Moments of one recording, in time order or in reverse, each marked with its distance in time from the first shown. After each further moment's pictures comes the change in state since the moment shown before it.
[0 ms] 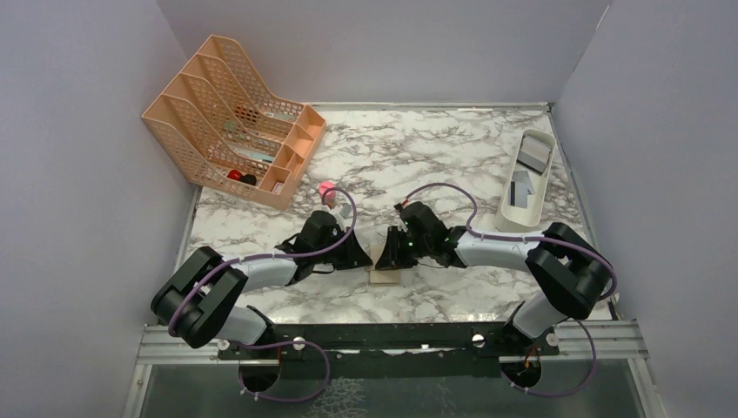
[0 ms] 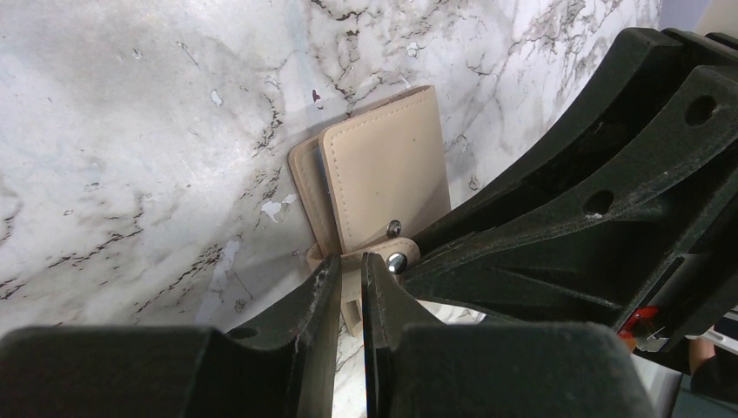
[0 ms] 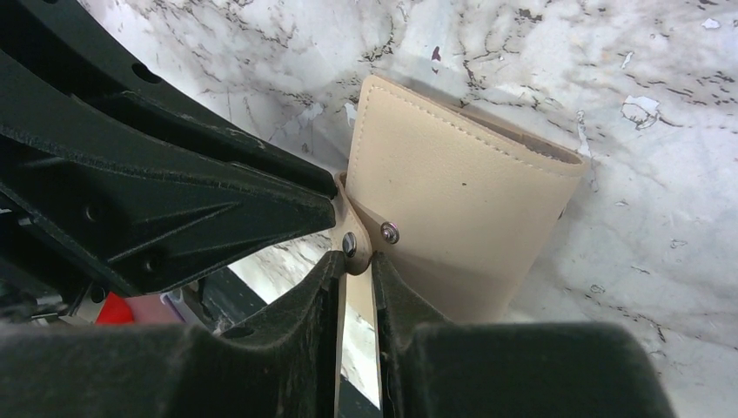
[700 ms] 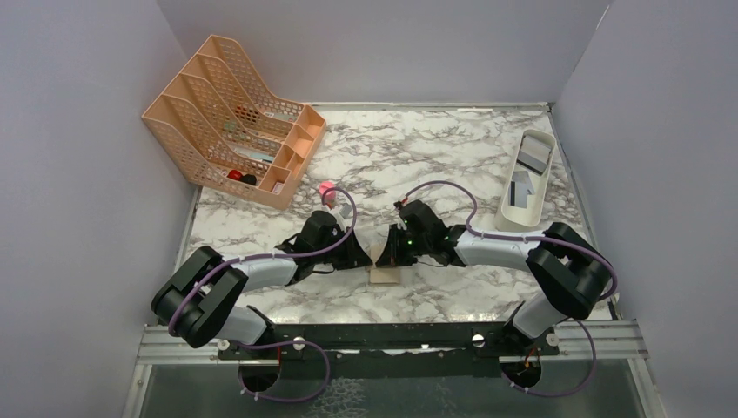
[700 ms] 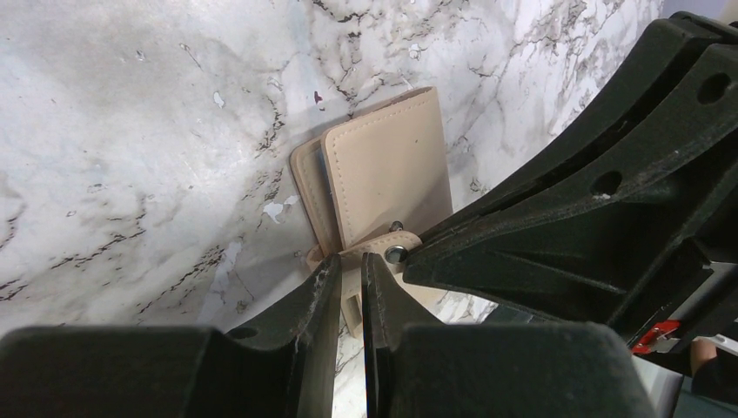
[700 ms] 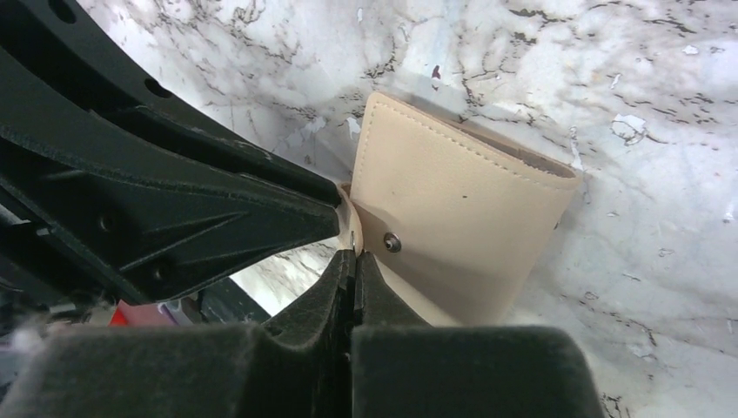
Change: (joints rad) left arm 0.000 0.002 0.000 0.001 -0.003 0.000; right arm 0.000 0.000 0.016 -0.005 0.018 -0.007
